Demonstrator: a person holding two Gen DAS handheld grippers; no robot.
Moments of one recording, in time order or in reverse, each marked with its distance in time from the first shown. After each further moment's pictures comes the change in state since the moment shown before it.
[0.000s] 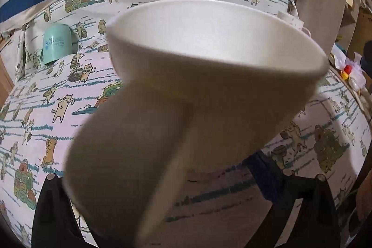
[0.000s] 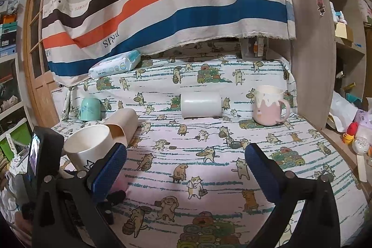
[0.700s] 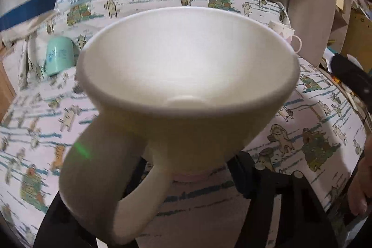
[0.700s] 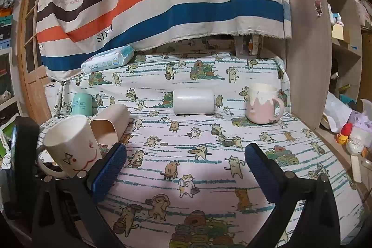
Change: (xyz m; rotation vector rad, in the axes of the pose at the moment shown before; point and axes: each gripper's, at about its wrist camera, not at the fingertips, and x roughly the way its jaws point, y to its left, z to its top) left arm -0.020 -0.002 -0.005 0.039 -0.076 -0.001; right arm 0.006 0.001 -0.003 -0.016 0.026 -0.045
